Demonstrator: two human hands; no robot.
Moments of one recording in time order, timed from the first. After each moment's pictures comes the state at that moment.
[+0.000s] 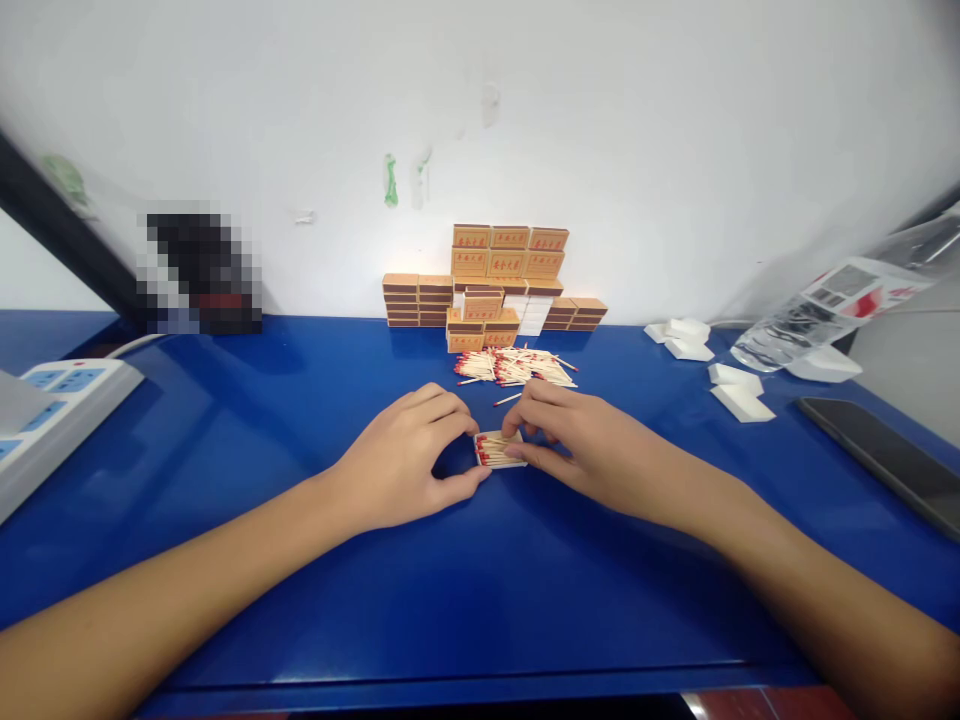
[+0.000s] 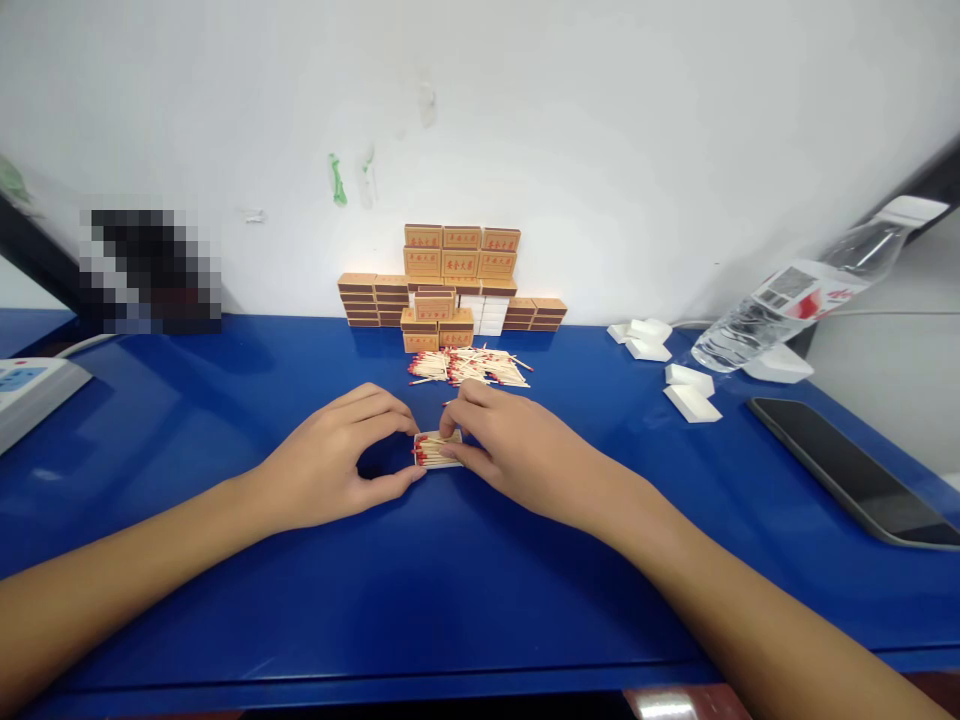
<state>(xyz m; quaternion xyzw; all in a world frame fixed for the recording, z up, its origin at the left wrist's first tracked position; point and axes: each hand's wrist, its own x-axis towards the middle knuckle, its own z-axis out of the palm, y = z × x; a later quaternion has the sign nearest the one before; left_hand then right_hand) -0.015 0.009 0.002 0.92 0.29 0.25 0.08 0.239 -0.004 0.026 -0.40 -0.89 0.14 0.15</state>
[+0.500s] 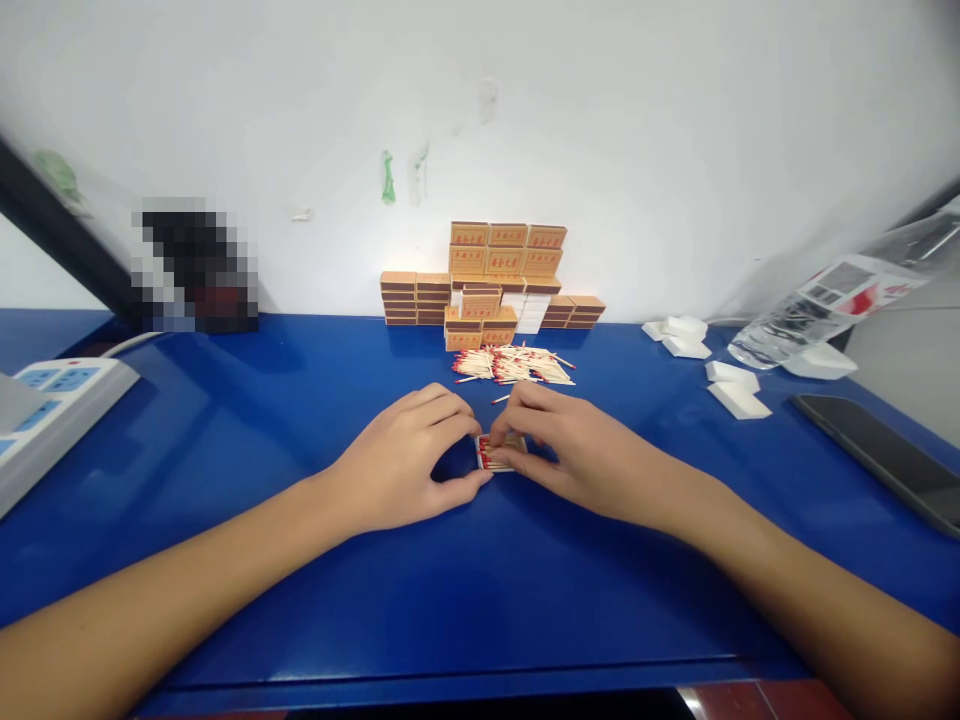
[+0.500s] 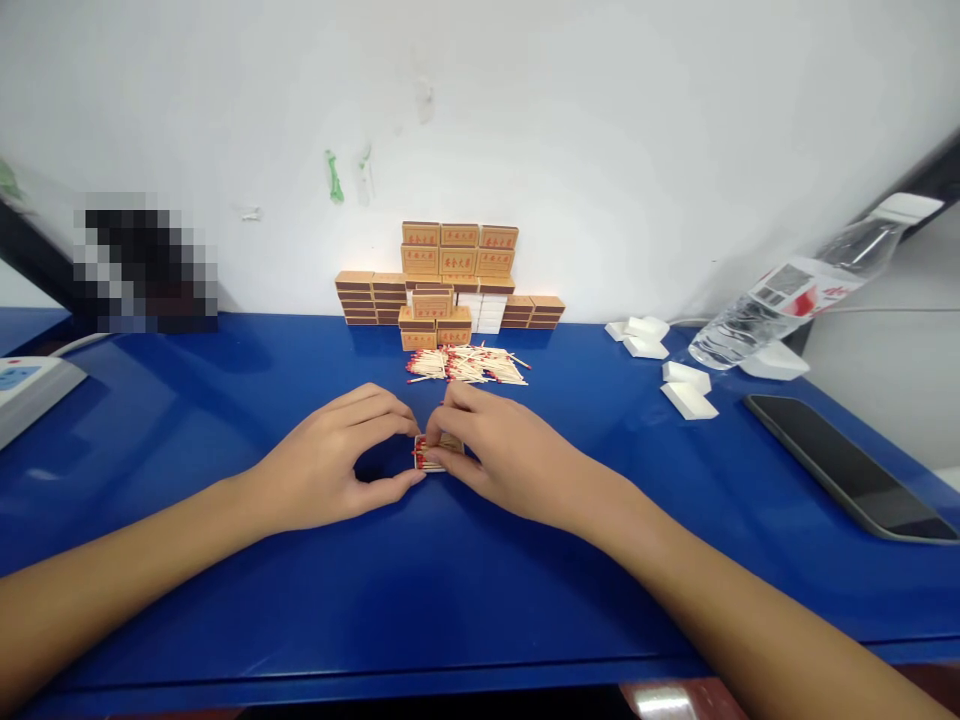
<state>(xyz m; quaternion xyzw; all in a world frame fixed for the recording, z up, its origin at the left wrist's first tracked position) -0.015 0.007 0.004 0.92 0.26 0.26 0.09 0.231 -0.008 0.023 -0.38 -0.89 0.16 0.18</state>
